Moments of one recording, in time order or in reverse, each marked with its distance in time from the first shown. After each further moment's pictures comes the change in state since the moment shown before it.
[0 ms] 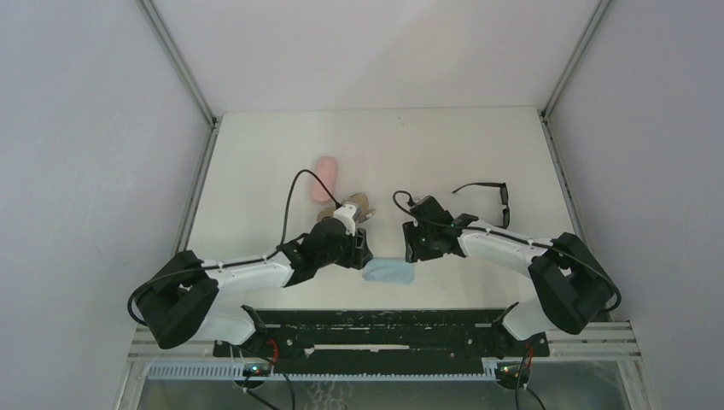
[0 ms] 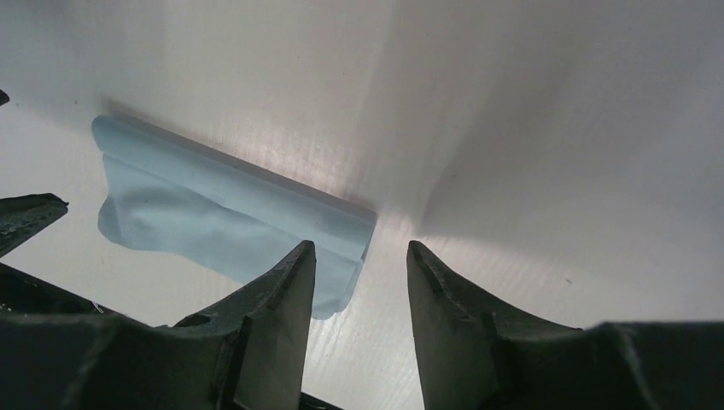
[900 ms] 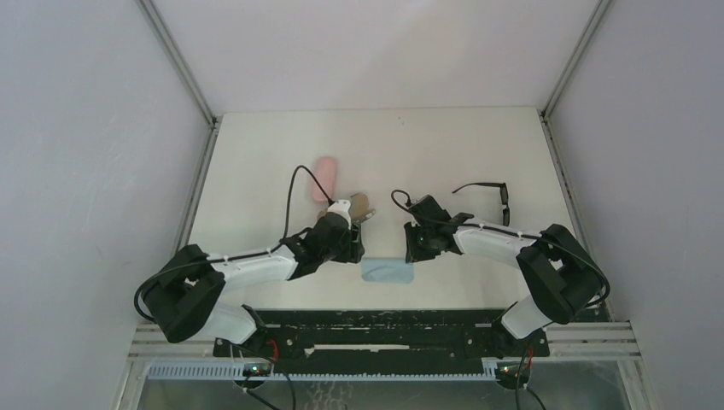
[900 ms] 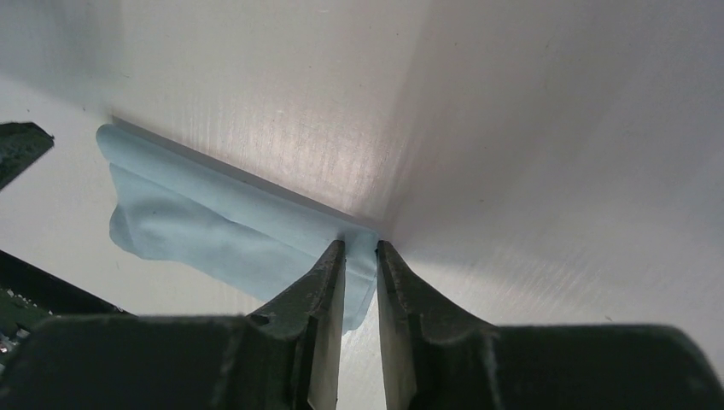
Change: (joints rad) left arm 0.020 0.062 0.065 -0.106 -0.127 -0.068; right arm -0.022 0.085 0.000 0.062 -0.090 0.018
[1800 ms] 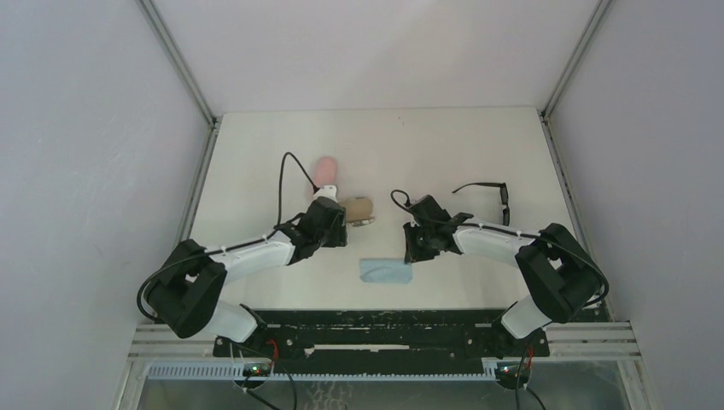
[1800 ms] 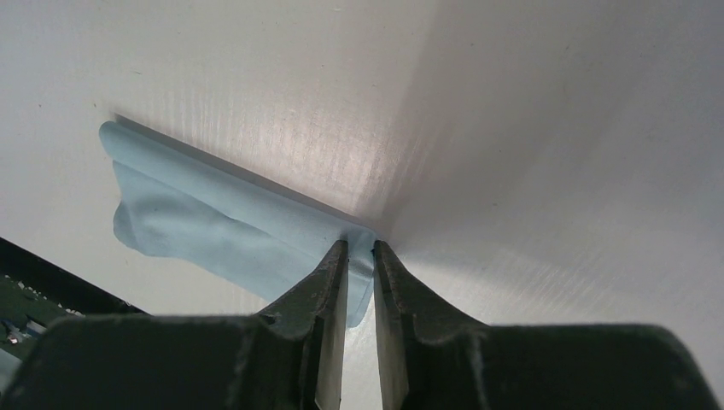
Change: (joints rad) left arm 0.139 0.033 0.085 -0.119 -0.103 0.045; right arm 0.000 0.008 0.000 0.009 -0.023 0.000
